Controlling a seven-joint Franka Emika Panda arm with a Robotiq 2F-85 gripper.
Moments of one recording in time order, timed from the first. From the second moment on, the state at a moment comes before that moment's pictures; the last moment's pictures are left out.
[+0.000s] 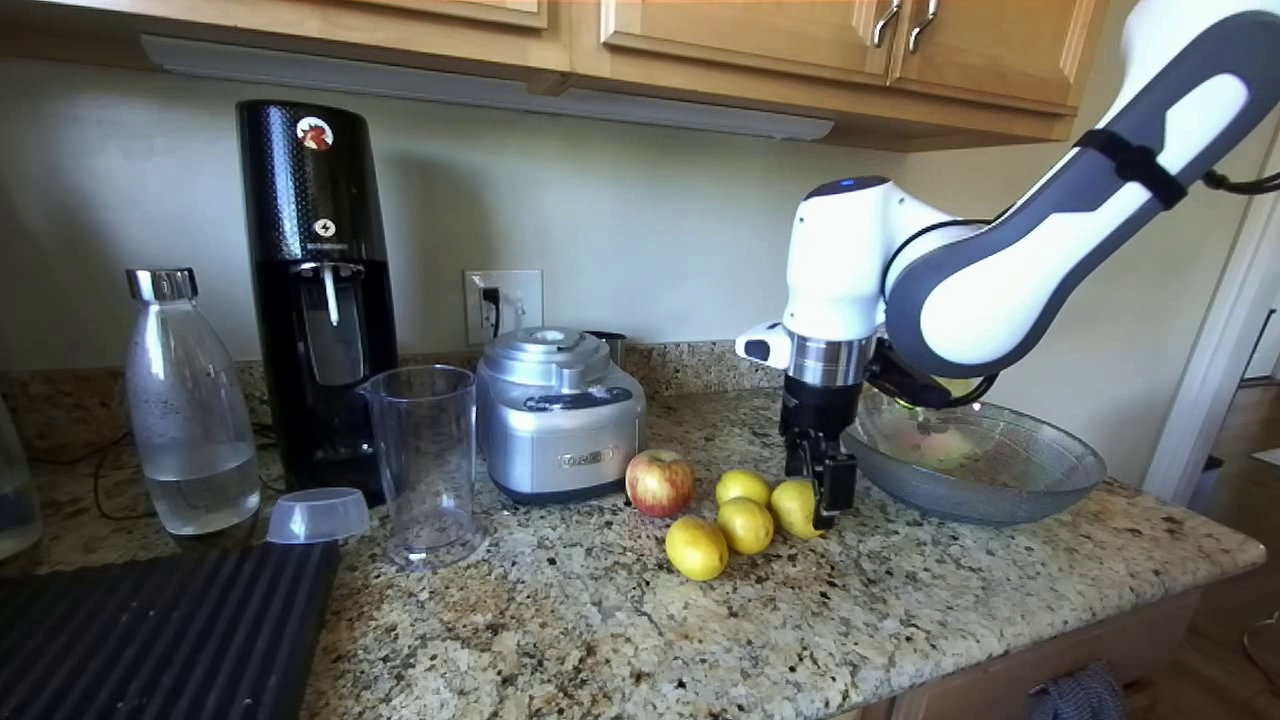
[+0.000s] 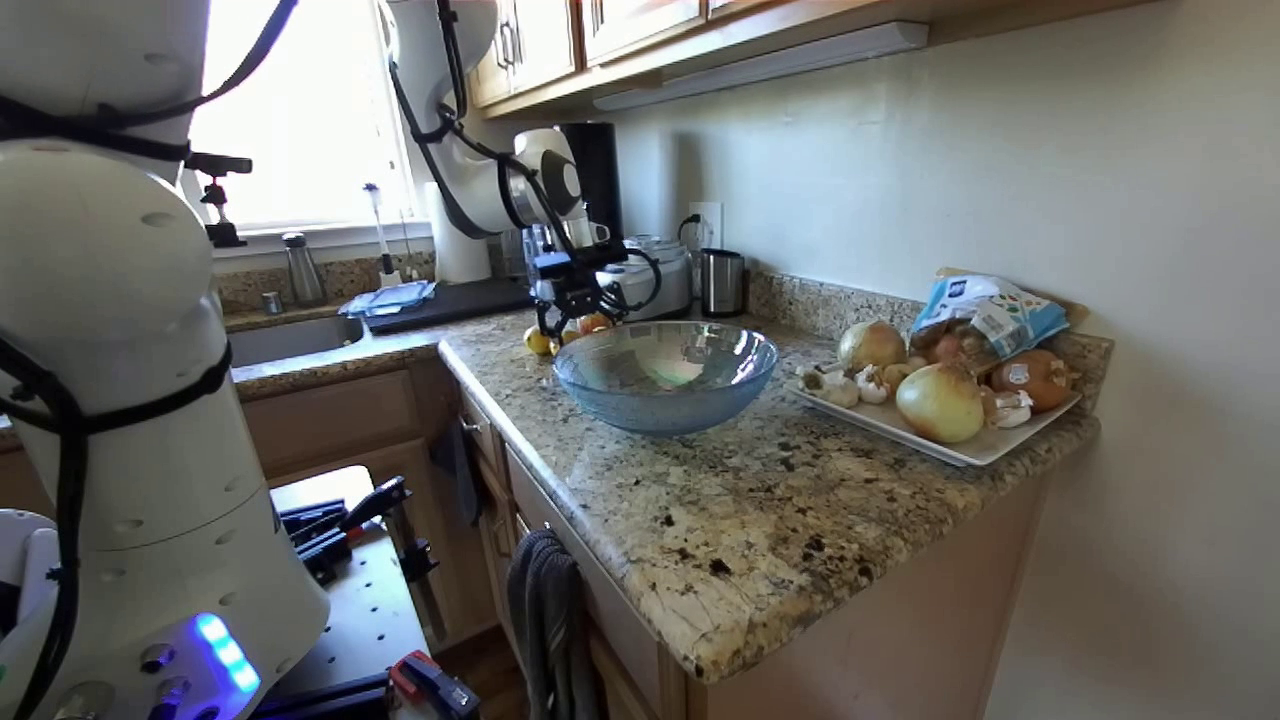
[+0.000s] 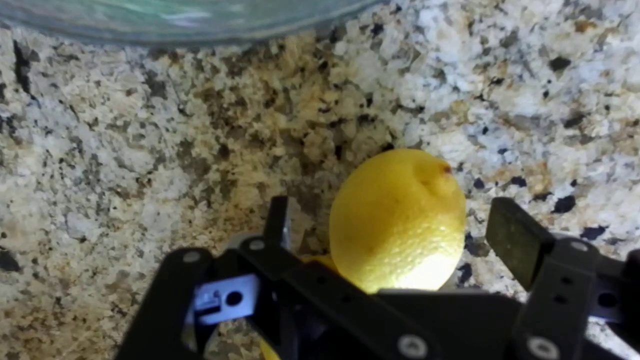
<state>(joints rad) 0.30 0.35 0.24 -2.14 -0.42 2.50 -0.40</state>
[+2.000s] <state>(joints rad) 0.19 -0.08 0.25 -2.32 -0.08 2.37 -0.51</state>
